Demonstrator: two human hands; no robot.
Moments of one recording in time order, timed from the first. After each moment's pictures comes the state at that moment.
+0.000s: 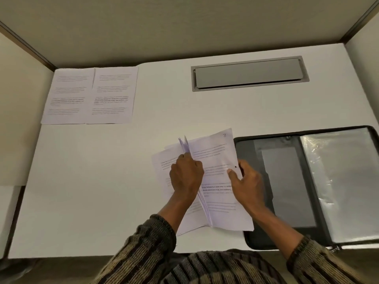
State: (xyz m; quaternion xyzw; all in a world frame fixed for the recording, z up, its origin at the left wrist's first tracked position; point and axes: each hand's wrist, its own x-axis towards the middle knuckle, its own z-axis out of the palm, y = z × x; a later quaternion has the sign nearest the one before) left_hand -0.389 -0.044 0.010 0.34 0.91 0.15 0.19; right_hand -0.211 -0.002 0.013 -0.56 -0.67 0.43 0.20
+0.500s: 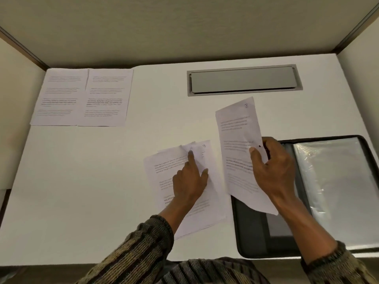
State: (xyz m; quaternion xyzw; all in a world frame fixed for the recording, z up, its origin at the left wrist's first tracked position) left_hand -0.373 -0.038 -0.018 0.41 0.87 0.11 0.25; right_hand -0.186 0.074 0.086 -0.52 -0.76 0.26 0.29
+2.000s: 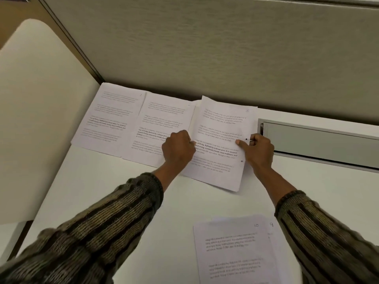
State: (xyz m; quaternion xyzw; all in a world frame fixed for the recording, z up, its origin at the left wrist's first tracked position) left_hand -0.738 0.095 -0.022 0.31 0.93 0.16 0.14; right_hand -0.544 0.249 -0.050 -0.59 -0.68 0.39 0.19
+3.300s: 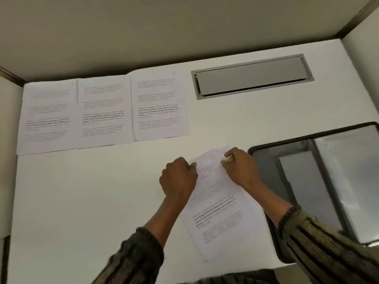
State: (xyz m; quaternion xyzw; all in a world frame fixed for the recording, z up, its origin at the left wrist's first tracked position) left_hand -0.514 -0.023 0.002 0.36 0.89 0.09 0.27; right_hand -0.327 0.073 -0.025 -0.62 -0.71 0.35 0.03
